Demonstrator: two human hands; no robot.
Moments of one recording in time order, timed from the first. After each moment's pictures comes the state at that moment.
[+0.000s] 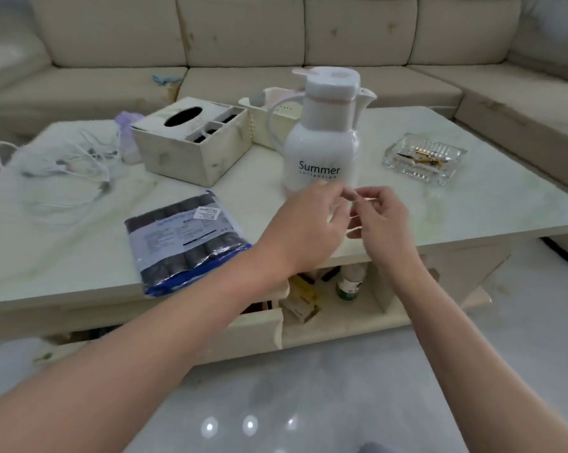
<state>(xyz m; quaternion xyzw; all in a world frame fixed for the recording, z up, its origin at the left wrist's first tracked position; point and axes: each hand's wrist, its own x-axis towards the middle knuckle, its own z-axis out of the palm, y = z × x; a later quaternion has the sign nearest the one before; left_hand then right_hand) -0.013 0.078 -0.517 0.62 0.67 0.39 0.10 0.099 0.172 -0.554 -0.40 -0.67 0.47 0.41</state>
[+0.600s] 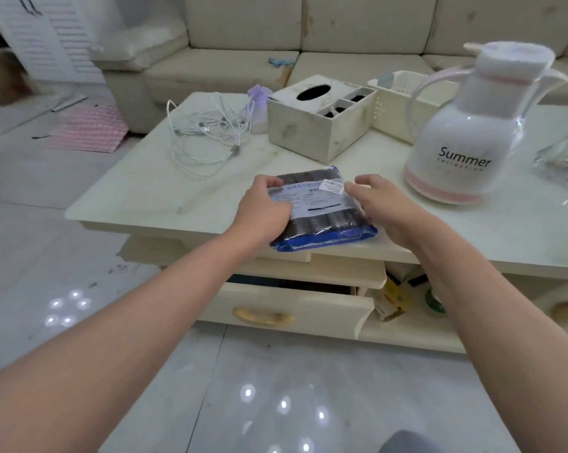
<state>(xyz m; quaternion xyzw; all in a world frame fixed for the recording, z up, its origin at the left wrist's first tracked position) -0.165 -0.049 -0.571 0.23 0.83 0.50 0.13 -0.054 0.129 -0.569 -0.34 -0.75 0.55 0.12</state>
